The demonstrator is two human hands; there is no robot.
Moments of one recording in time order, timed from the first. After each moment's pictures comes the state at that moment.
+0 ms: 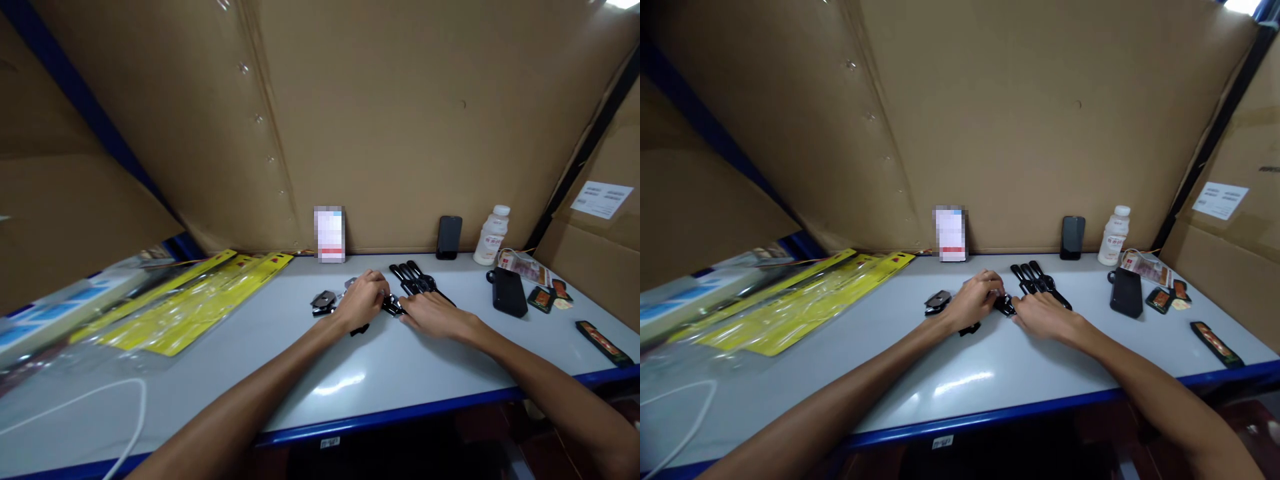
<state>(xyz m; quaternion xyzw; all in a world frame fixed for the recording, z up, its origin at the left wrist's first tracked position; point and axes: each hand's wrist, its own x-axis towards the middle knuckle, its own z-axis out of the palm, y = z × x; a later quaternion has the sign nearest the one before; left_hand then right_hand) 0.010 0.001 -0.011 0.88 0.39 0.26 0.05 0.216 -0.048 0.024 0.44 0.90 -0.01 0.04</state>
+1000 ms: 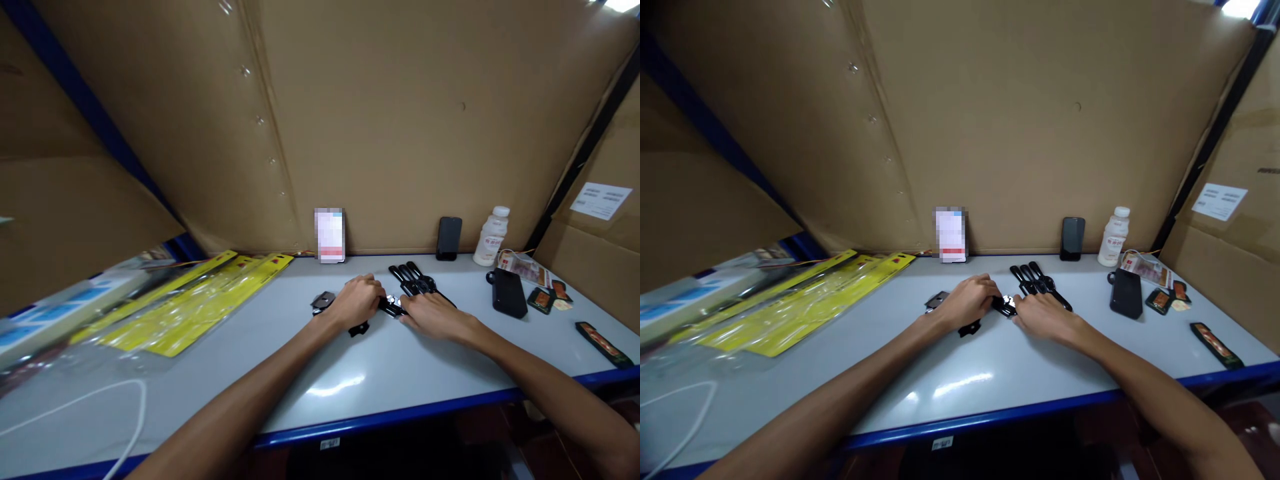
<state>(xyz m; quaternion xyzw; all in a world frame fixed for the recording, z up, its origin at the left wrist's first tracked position) 0.001 0.000 0.001 0.92 0.38 0.13 -0.02 0.212 -0.052 0.030 0.46 0.89 -0.01 0.05</state>
